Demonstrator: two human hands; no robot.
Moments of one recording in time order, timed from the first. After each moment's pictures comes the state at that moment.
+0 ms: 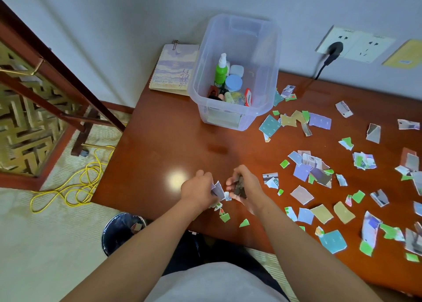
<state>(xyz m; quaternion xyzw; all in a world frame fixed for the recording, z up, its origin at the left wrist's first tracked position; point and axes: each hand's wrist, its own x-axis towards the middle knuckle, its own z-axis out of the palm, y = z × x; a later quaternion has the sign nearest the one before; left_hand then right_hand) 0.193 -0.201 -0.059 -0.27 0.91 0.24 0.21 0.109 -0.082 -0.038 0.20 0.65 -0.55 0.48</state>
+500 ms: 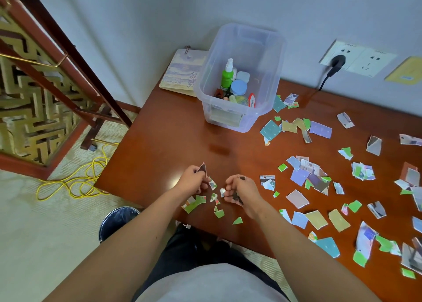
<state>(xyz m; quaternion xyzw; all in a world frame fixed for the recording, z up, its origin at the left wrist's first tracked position) 0.198 -0.205 -0.040 -0.47 0.58 0.66 0.10 0.118 -0.067 -0.037 0.12 0.70 -0.52 0.48</state>
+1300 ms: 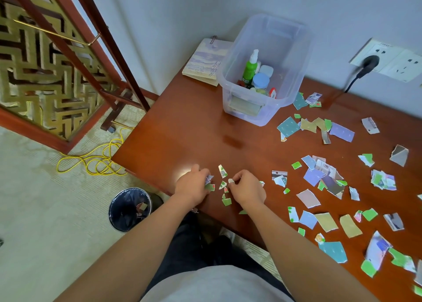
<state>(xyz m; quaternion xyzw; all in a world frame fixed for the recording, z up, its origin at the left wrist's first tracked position) 0.249 -0.184 -0.060 -0.33 0.90 0.23 0.18 0.140 -0.065 -0.059 -0.17 0.92 -0.16 0.31</state>
